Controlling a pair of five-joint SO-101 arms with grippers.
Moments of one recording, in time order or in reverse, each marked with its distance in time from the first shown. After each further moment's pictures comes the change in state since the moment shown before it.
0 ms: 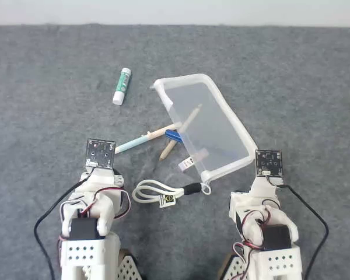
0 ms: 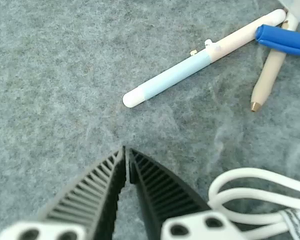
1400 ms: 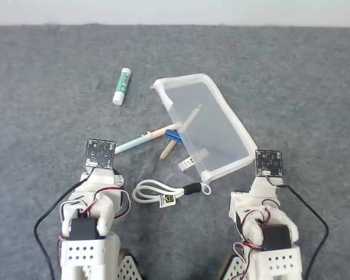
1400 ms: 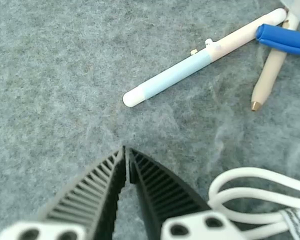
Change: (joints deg) left arm 0.0 0.0 0.0 0.1 0.0; right arm 0.0 0.0 0.0 0.1 0.0
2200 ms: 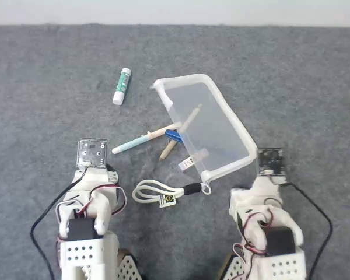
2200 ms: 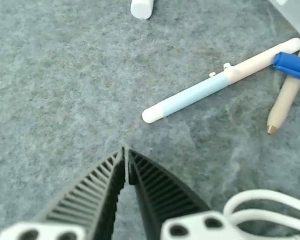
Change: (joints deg) left arm -3.3 0.0 0.0 -3.6 0.1; right arm 0.3 -0.4 -9.8 2.2 0.0
